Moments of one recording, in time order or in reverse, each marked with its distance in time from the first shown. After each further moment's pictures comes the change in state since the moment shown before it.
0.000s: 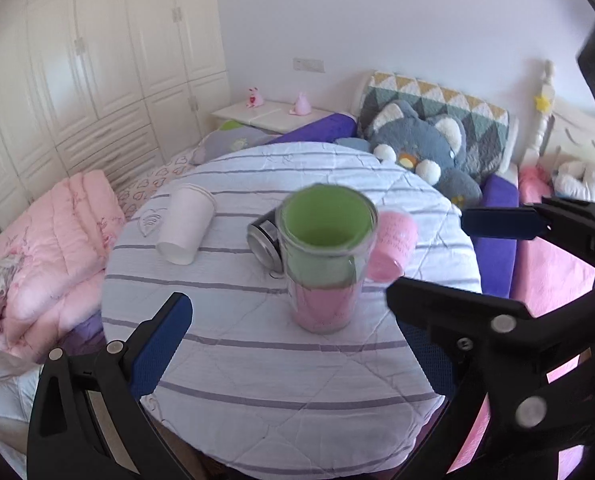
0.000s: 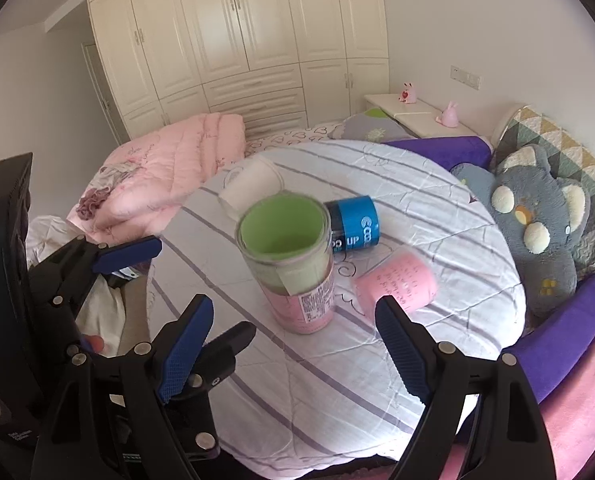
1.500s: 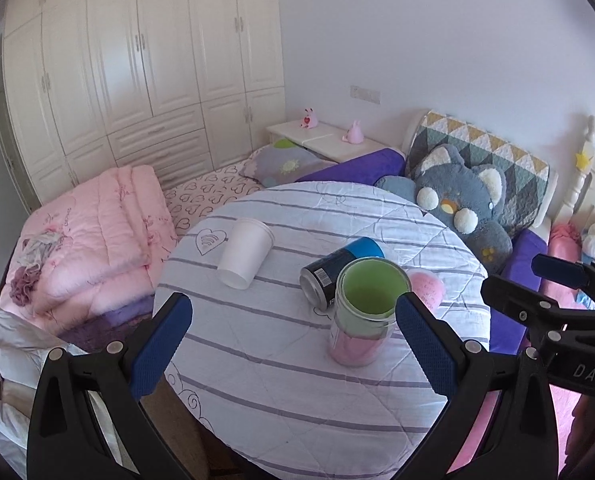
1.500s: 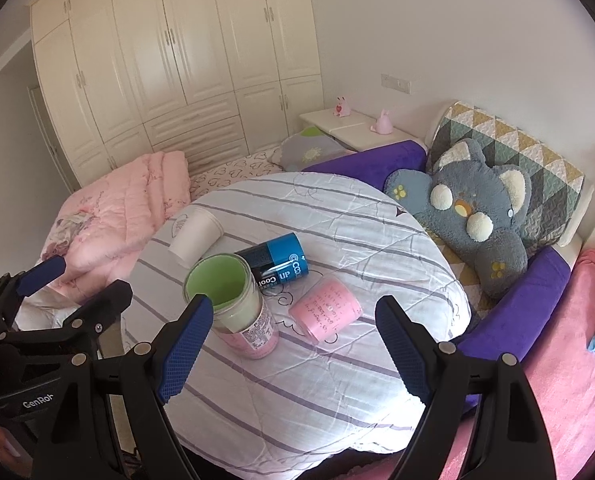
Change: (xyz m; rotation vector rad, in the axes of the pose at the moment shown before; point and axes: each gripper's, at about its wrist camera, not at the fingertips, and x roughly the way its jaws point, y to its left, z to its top) left arm -0.041 0.023 0.033 -0.140 -0.053 0.145; right arm -0.043 -0.025 0.018 0.151 -0.067 -0.173
